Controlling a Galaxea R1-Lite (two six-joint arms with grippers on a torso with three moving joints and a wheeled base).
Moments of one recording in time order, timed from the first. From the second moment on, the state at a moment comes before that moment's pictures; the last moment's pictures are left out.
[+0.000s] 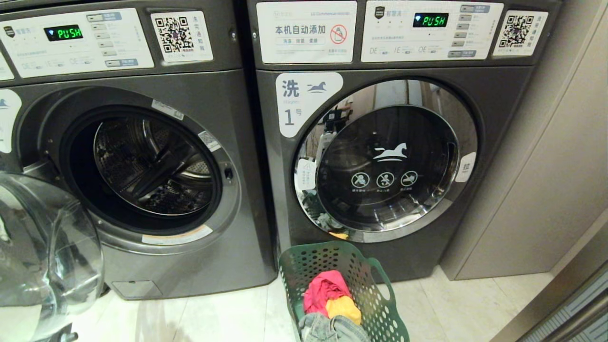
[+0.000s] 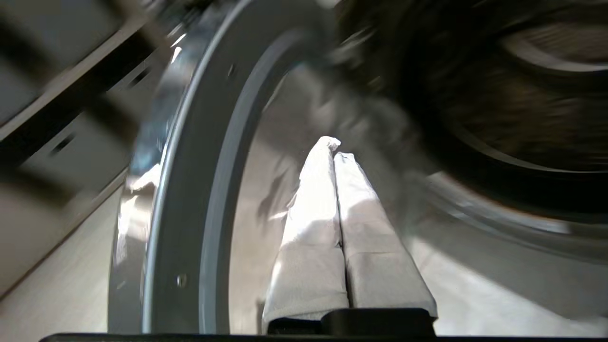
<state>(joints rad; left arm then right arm) 0.26 1.40 -1.42 0.28 0.53 0.10 0.00 0.00 0.00 0.00 0.01 -0.02</state>
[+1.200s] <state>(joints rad) 0.55 1.66 -1.40 0.28 1.07 -0.04 0.00 0.00 0.00 0.00 0.01 -0.02</state>
